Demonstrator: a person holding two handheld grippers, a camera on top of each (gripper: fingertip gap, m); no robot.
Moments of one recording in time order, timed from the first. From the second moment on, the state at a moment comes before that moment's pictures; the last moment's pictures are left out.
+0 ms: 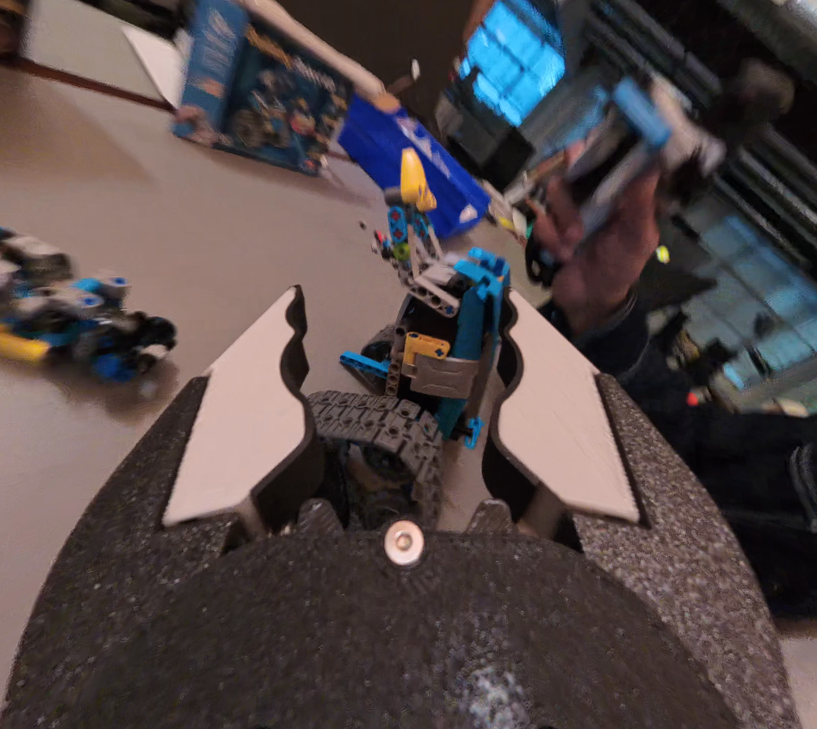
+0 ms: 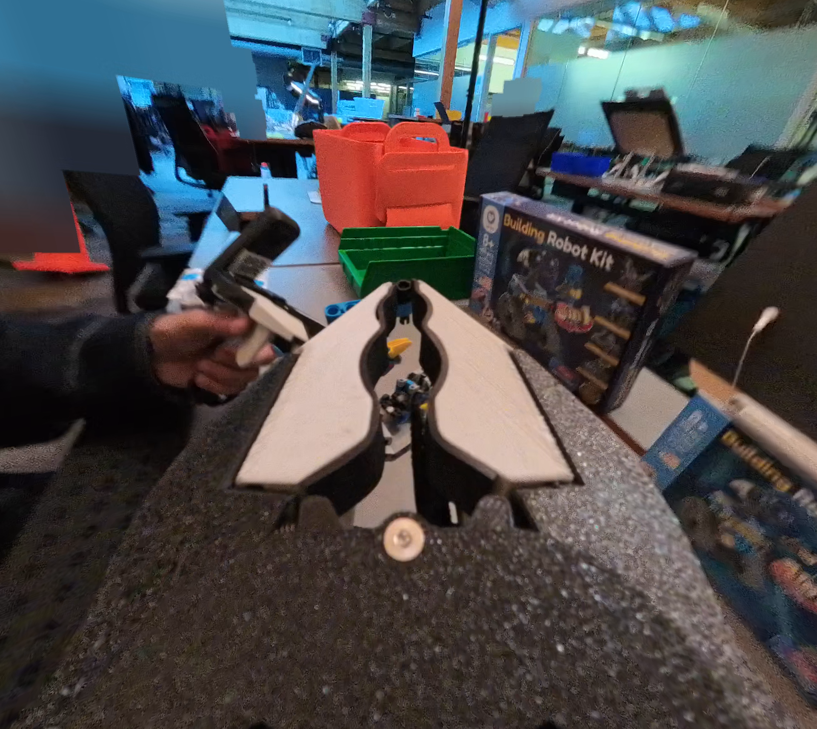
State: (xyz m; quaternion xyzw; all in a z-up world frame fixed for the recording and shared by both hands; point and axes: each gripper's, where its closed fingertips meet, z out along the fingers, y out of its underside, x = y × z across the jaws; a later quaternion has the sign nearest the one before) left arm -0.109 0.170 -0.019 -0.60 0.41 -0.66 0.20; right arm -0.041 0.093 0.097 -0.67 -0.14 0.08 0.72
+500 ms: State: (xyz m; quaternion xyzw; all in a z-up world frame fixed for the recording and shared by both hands) left arm -0.145 0.087 0.059 -0.49 0.50 -0.69 0.20; right arm -0.152 0.098 0.079 -0.63 -0.26 0.00 0.73
